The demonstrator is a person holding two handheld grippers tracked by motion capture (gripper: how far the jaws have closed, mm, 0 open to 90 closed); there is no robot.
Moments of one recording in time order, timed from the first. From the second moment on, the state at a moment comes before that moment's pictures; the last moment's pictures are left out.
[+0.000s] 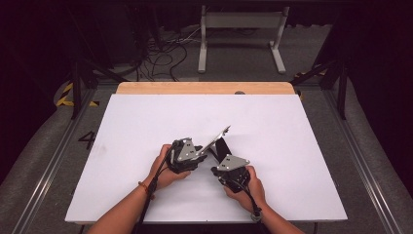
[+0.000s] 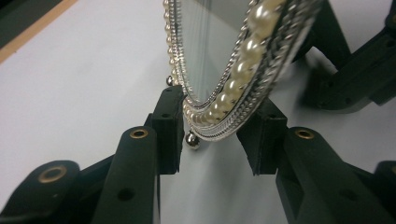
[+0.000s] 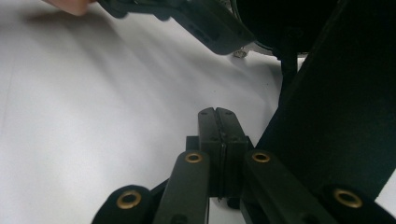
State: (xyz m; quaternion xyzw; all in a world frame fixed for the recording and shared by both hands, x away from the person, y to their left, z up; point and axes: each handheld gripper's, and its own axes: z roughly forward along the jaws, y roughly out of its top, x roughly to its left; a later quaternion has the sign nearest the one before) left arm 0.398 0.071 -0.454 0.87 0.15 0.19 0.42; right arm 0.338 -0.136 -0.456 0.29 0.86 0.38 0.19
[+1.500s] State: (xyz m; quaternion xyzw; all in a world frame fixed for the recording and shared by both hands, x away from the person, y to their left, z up) left arm 0.380 0.064 -0.449 0.88 0.10 0.24 0.40; right arm 0.347 -0.156 -0.448 0.31 0.85 0.39 0.17
